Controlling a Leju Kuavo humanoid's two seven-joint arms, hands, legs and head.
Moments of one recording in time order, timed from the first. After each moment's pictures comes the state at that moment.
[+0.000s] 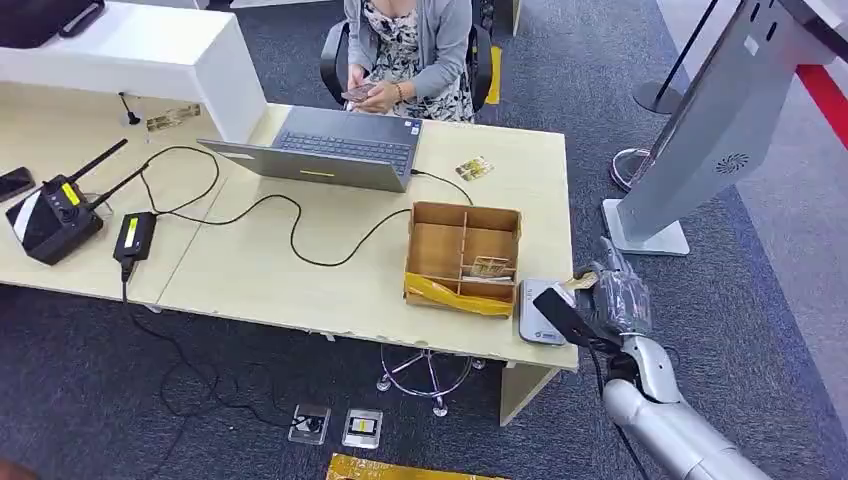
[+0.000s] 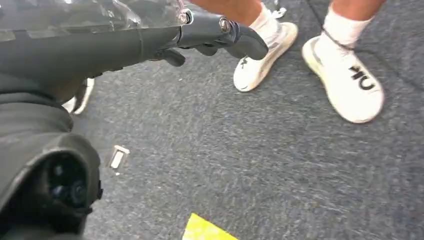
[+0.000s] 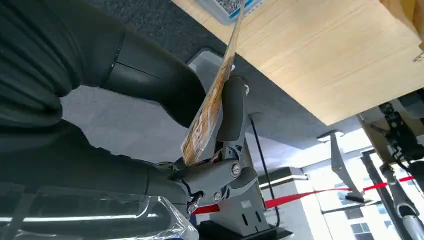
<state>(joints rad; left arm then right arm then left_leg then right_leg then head) -0.16 0.05 1.41 -0.09 -1.48 0.20 -0.24 -0.51 -0.36 0.89 -0.86 0.41 -0.61 0.04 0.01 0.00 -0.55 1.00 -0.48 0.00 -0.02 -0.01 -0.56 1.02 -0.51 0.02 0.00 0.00</state>
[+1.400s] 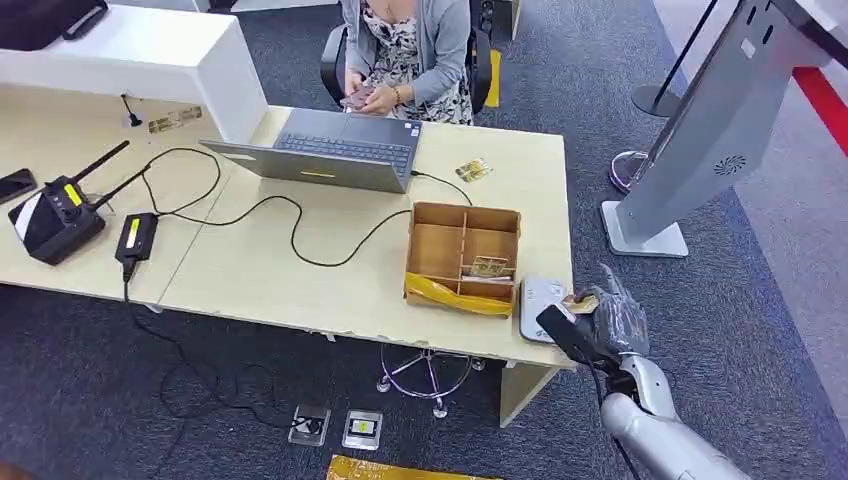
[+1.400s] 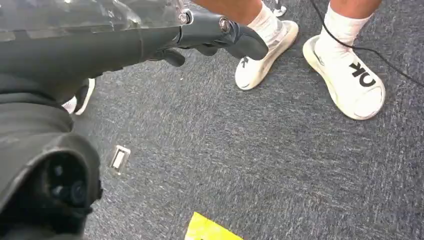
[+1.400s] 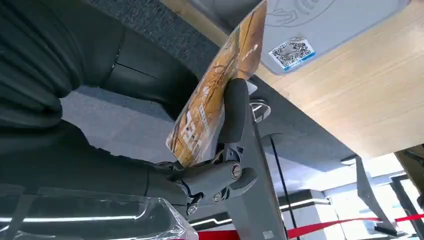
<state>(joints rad) -0.16 0.03 1.41 -0.09 -1.49 0.22 -0.25 -0.51 -0.32 0.96 -0.68 0.26 -0.63 -0.01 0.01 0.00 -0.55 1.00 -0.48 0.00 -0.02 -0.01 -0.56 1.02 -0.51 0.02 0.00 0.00</state>
